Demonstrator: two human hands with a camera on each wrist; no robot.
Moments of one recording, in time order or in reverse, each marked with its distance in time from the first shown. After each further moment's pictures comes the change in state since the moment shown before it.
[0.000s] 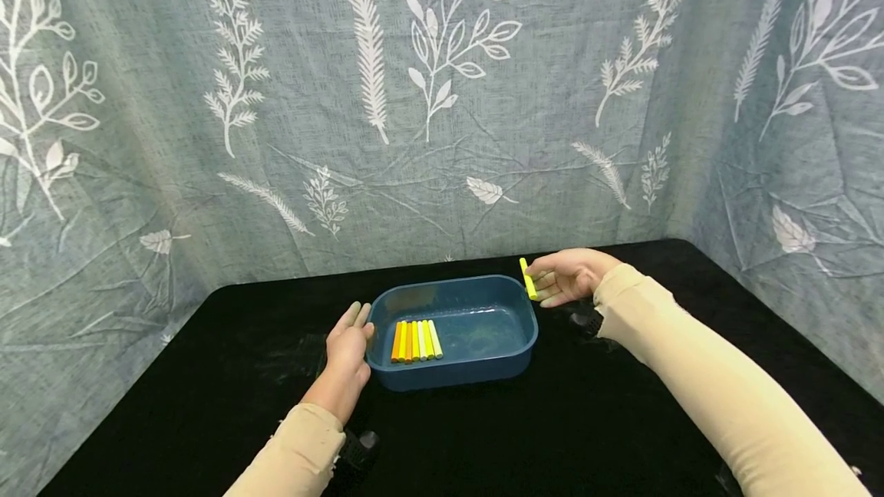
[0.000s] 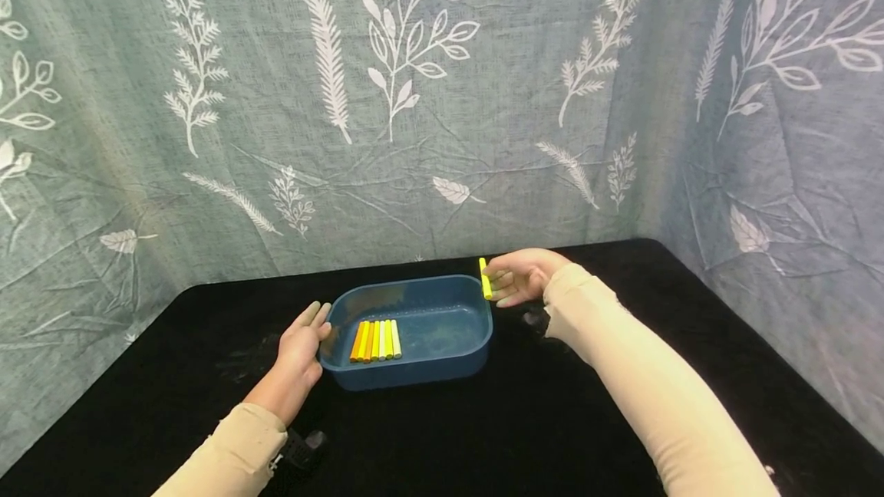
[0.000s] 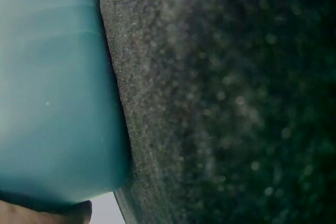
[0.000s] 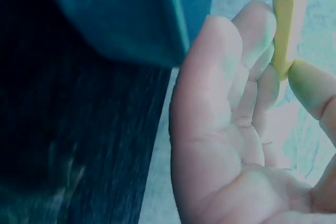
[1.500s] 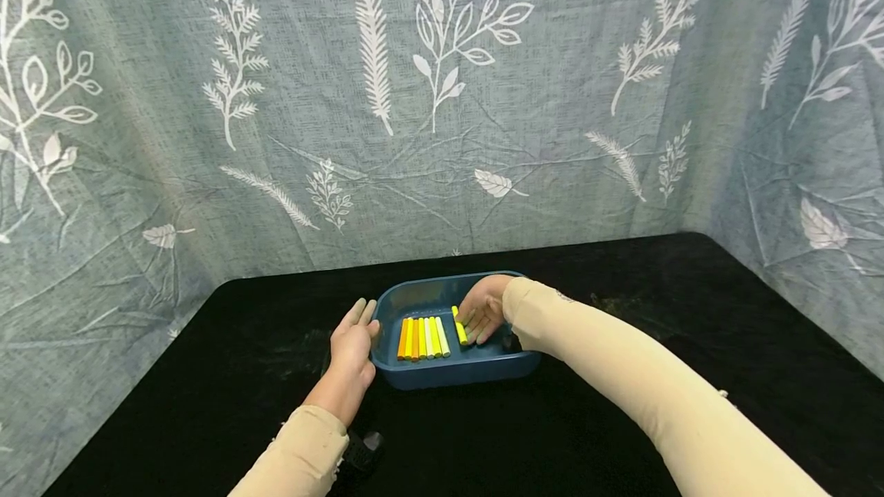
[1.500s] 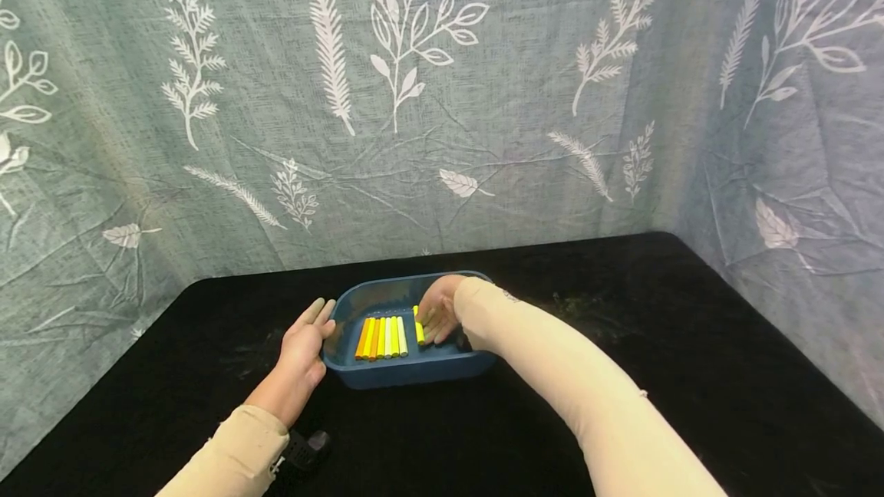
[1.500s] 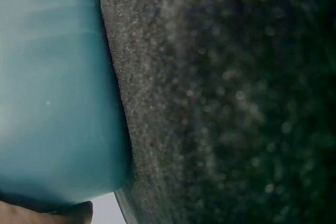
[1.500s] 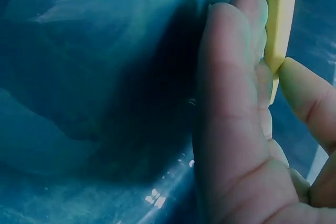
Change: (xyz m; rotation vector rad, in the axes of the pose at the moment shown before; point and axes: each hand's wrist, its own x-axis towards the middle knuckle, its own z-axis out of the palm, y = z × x) left_hand -0.001 0.003 0.001 -0.017 0.004 -0.024; right_hand 0.084 -0.005 0.107 -0.219 0.001 0.277
